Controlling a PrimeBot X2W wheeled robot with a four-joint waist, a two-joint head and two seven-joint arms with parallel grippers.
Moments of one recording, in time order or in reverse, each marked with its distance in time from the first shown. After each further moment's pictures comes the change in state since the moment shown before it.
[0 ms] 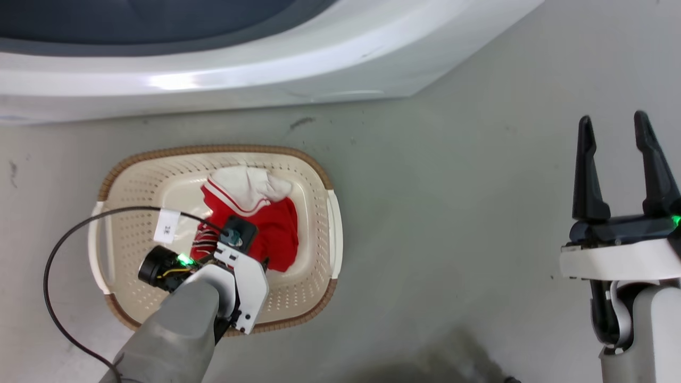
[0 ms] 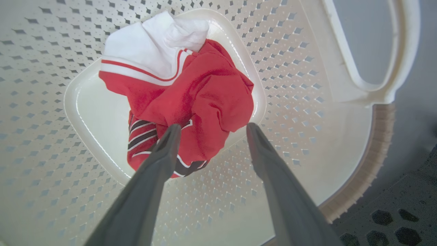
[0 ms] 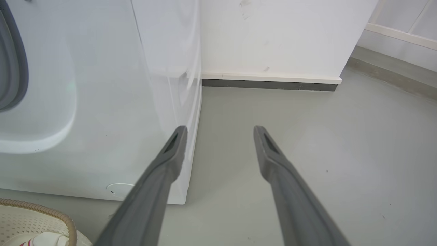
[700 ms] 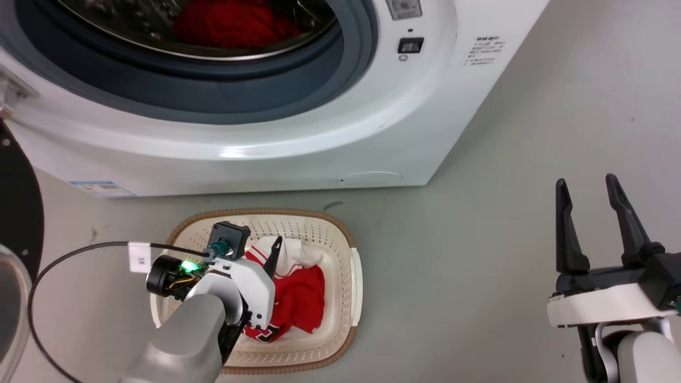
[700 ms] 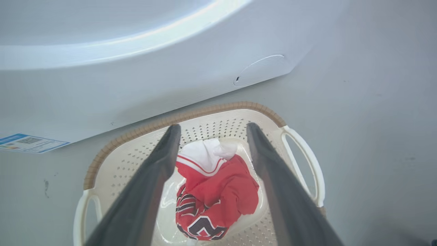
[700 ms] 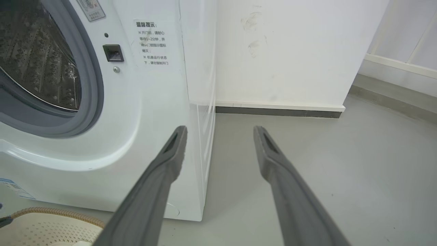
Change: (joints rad) left arm 0.123 0.027 0.114 -0.219 -0.063 0.079 -0.172; right arm 0.137 0.000 0.014 0.036 -0.026 0.000 0.000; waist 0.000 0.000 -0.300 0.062
